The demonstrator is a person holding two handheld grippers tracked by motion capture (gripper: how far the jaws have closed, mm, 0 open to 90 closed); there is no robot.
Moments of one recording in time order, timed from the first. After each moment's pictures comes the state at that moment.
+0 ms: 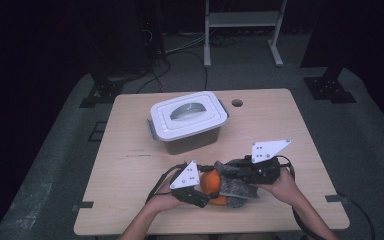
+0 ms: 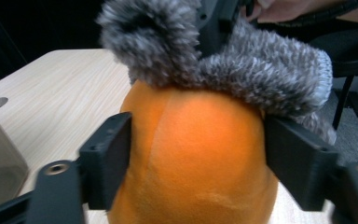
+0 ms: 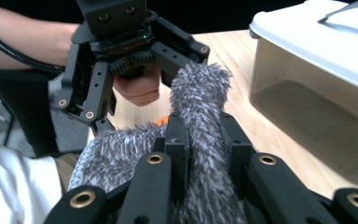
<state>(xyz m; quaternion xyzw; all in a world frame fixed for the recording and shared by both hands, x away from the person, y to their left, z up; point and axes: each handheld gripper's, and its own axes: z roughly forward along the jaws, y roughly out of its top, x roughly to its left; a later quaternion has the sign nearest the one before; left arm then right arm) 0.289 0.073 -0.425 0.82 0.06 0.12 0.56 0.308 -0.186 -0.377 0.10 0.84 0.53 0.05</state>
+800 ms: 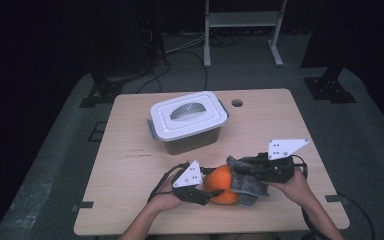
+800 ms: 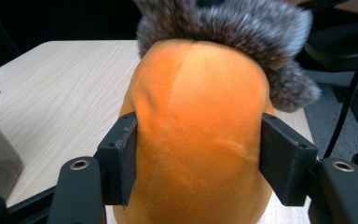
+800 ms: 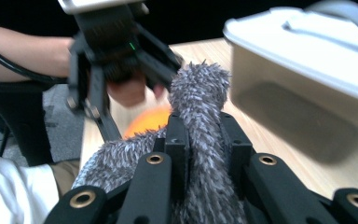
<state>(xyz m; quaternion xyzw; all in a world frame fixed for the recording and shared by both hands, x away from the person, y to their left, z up) 0.286 0.065 -0.420 0.83 0.06 0.12 0.54 0.305 -0.213 -0.368 0.12 0.83 0.55 0.07</state>
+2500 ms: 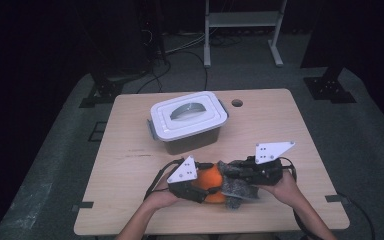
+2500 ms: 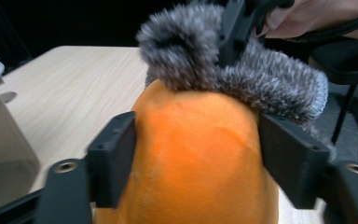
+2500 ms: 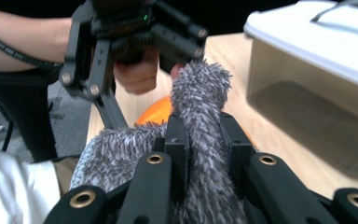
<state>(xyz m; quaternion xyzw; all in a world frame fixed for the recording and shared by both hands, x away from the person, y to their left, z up) 0.295 0.079 -0.415 0.82 0.08 0.11 0.55 0.307 -0.193 -0.385 0.11 0.84 0.53 0.05</state>
